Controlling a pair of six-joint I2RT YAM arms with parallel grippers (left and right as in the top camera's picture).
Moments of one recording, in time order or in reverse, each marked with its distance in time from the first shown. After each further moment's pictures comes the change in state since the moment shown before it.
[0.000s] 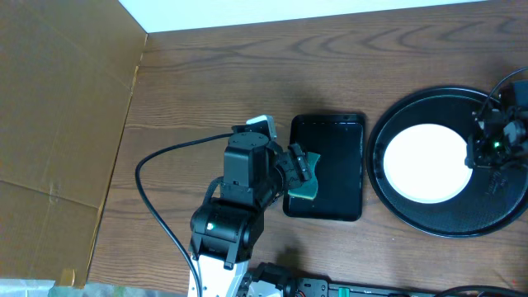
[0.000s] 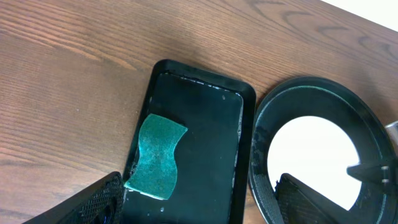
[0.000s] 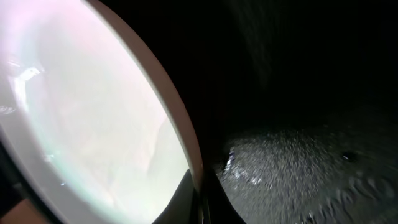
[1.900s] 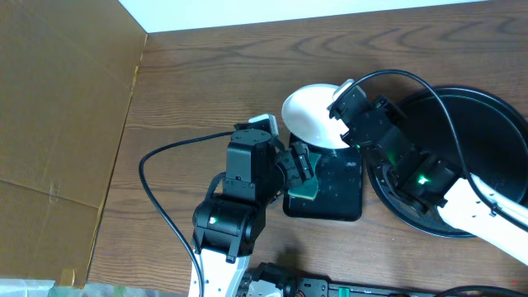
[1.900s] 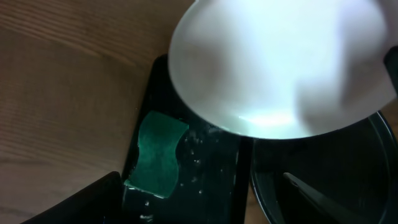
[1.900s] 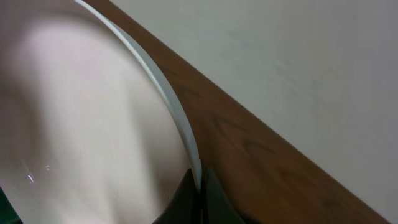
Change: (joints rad) left arm 0.000 0.024 0.000 -0.002 0.004 0.000; right arm 0.771 -0.149 0.158 0.671 0.875 -0.354
